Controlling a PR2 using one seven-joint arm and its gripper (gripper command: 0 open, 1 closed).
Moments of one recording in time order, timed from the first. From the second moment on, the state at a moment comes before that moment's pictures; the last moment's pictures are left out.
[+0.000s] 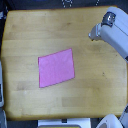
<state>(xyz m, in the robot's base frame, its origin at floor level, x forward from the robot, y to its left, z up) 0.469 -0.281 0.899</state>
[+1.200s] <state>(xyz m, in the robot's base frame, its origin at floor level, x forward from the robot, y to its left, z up) 0.459 -0.218 0.880</state>
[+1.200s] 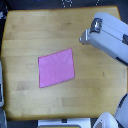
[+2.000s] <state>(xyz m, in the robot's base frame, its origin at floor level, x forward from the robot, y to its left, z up) 0.432 -0.128 0.833</state>
